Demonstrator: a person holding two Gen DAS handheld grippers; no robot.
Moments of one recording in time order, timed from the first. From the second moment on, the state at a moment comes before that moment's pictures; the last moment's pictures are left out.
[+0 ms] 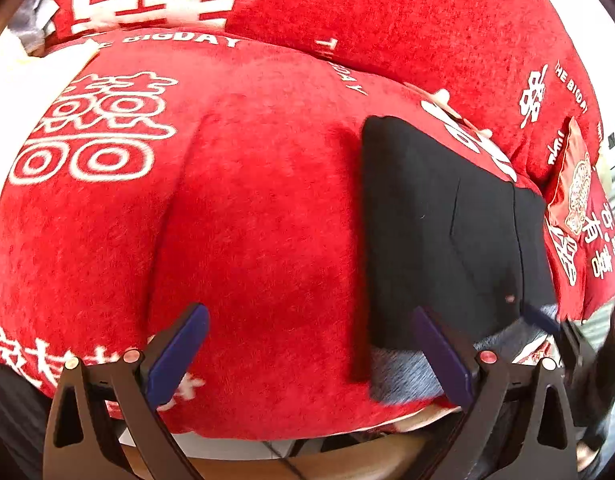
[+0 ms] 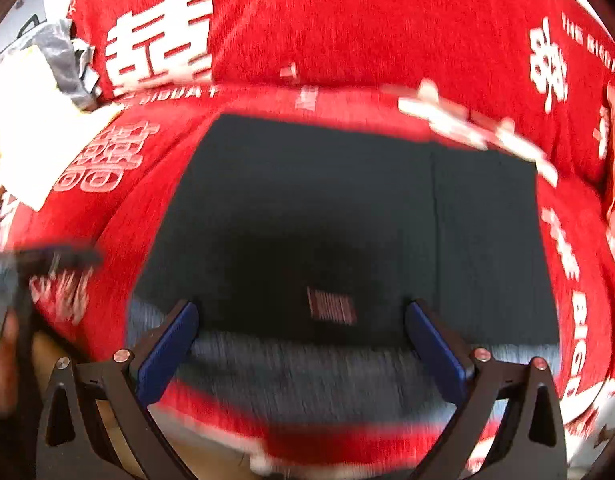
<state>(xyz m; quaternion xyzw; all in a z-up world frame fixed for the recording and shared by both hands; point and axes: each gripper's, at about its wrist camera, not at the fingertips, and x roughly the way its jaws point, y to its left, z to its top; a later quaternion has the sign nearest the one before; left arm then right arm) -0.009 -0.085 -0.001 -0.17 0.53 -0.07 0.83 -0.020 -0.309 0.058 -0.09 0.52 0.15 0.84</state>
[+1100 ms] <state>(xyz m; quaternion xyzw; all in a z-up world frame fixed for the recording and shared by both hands) -0.024 -0.246 0.013 0.08 0.53 -0.13 0.84 -0.030 -0.452 0.051 0.04 0.53 0.11 0.84</state>
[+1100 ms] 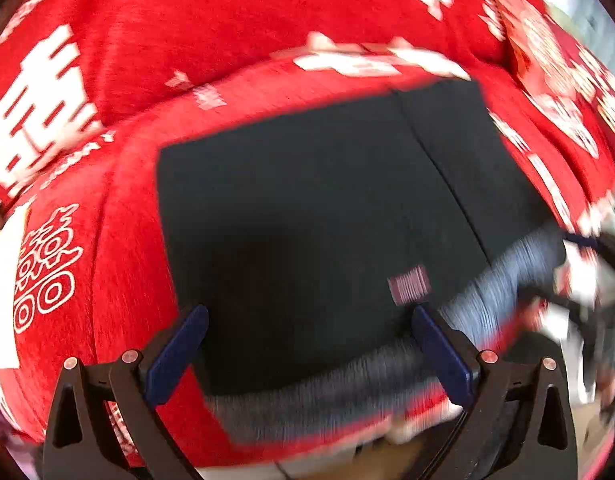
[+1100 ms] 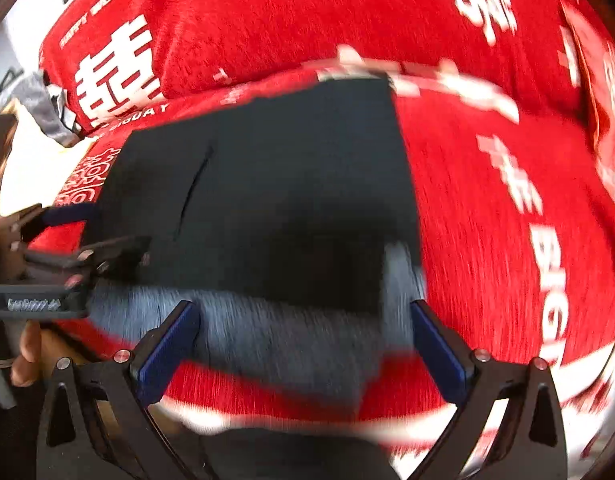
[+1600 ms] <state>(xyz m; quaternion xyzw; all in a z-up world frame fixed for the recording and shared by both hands) 0.035 -0.165 -0.005 -0.06 0.53 -0.18 0.82 0.032 -0.481 0.017 0.19 0.51 0.19 0.81</state>
